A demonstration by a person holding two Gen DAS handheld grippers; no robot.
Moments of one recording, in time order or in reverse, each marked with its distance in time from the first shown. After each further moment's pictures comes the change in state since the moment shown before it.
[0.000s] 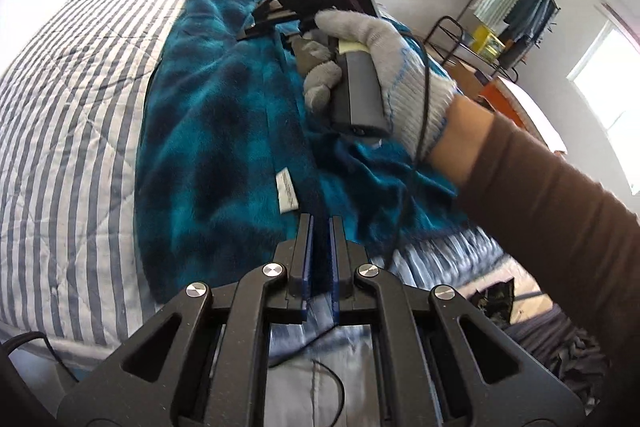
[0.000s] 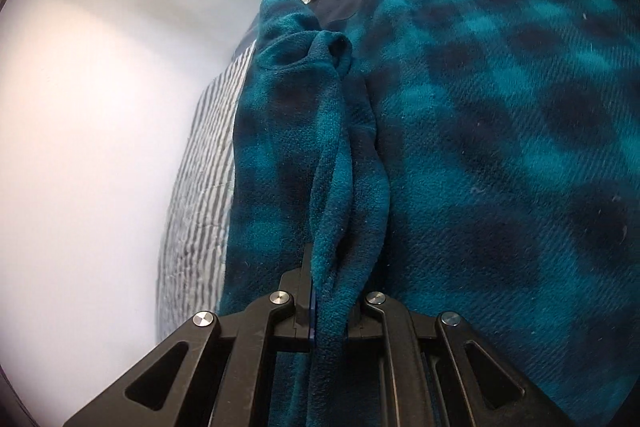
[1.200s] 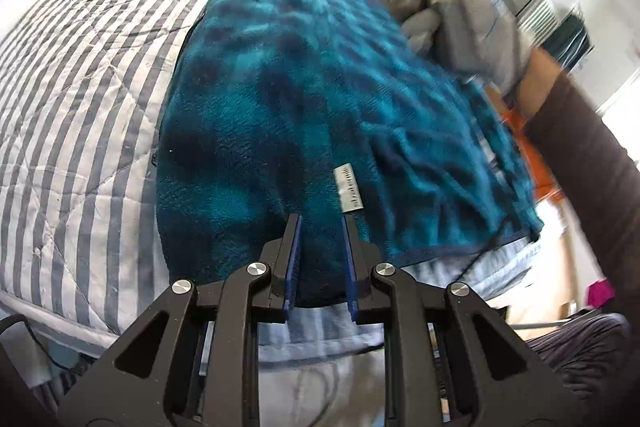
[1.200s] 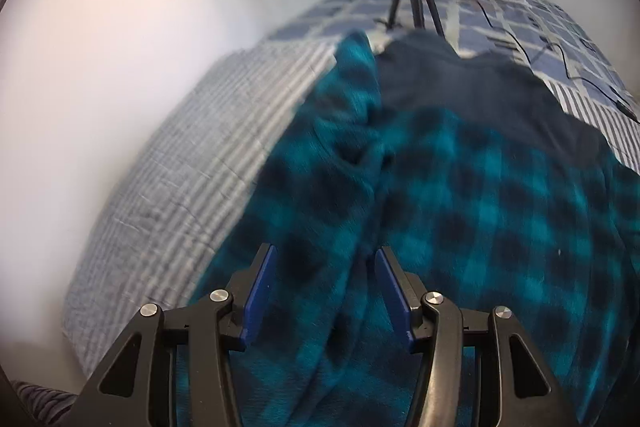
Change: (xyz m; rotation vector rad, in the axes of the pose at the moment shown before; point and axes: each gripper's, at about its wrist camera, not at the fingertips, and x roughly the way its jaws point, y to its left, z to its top) left arm 0.012 0.028 -0.007 -0.184 0.004 0.029; right arm -0.018 0.068 0.040 -0.482 0.024 -0.245
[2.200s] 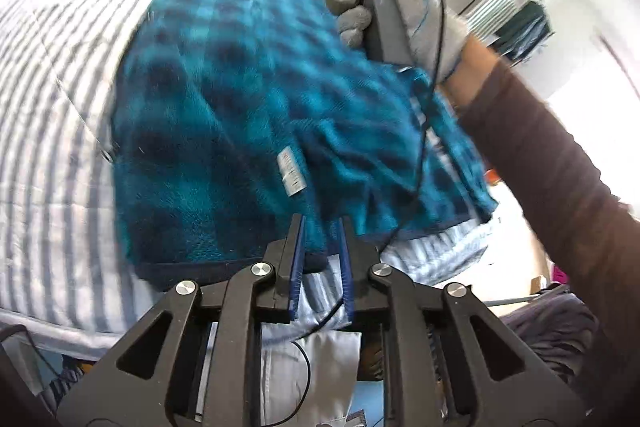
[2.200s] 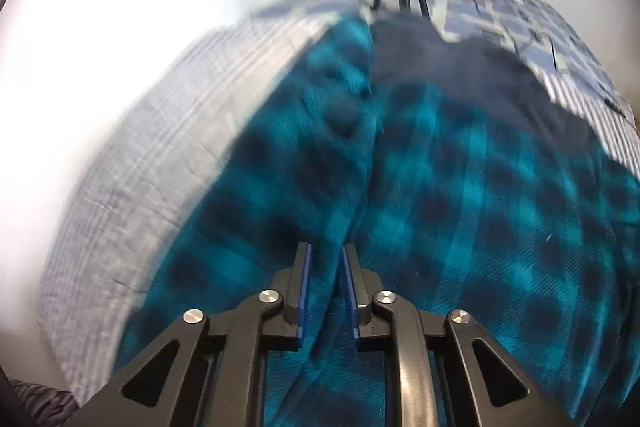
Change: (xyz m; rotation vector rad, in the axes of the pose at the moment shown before) left arm -0.022 -0.021 0.008 0.076 0.039 -0.152; right arm -0.006 -0.006 -0.010 -0.026 0.000 -0.046
